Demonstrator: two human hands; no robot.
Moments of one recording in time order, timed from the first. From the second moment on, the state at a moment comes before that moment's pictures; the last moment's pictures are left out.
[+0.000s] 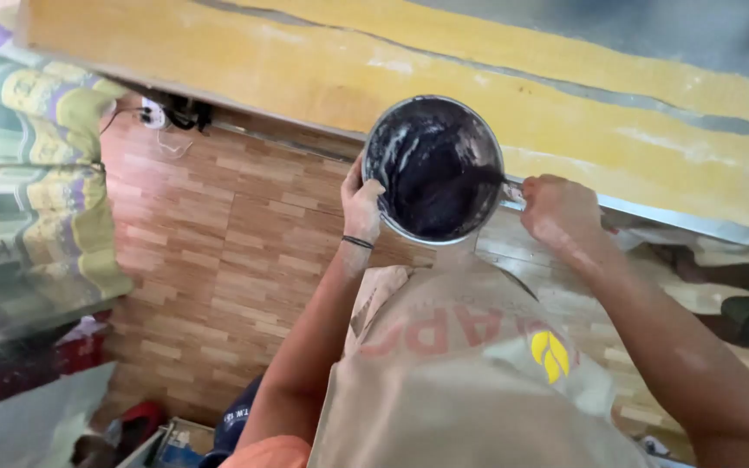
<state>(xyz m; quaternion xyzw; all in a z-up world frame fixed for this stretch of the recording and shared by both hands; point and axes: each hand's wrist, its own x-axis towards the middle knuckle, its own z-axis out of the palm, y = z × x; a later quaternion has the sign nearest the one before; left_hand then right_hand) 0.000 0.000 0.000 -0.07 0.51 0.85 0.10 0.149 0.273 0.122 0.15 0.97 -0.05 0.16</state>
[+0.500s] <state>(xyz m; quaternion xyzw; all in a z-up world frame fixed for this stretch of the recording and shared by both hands) -0.023 0.140 -0.031 -0.05 0.54 0.83 0.15 0.169 0.317 0.100 0.17 0.94 -0.23 0.17</state>
